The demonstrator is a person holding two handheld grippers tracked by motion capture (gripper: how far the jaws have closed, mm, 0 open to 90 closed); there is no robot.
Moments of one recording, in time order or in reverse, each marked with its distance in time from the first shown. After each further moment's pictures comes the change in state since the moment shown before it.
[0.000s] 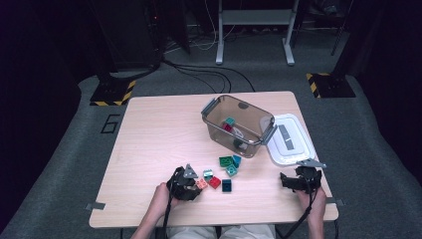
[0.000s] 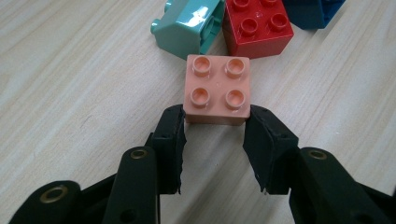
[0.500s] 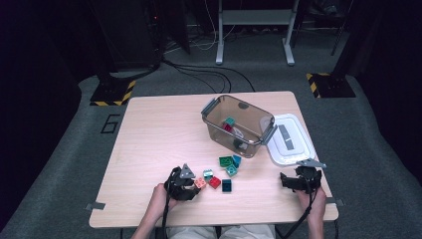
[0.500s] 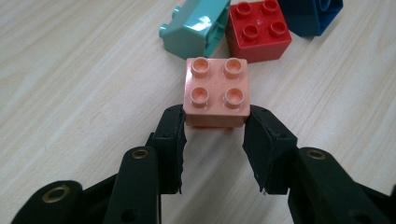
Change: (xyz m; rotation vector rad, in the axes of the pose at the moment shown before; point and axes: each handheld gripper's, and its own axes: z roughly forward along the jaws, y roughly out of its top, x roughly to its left) left arm 0.003 -0.003 -0.009 -0.041 0.011 -0.017; right arm 0.000 0.000 0.000 0.000 -0.002 0.001
